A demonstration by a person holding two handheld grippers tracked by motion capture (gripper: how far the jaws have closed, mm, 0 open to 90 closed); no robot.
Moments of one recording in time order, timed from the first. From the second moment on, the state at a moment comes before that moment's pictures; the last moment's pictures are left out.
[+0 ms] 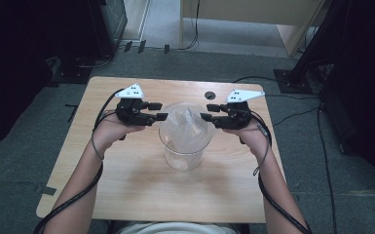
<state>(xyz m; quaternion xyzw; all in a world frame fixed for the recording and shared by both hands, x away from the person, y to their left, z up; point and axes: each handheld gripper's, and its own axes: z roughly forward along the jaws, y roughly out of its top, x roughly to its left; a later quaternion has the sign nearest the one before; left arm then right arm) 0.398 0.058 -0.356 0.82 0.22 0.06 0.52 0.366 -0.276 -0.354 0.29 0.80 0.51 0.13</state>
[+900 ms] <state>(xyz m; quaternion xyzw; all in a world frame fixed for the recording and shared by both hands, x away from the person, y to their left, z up) 0.428 0.055 -0.392 0.81 0.29 0.08 0.50 0.389 -0.288 -0.384 0.35 0.79 0.48 0.14</state>
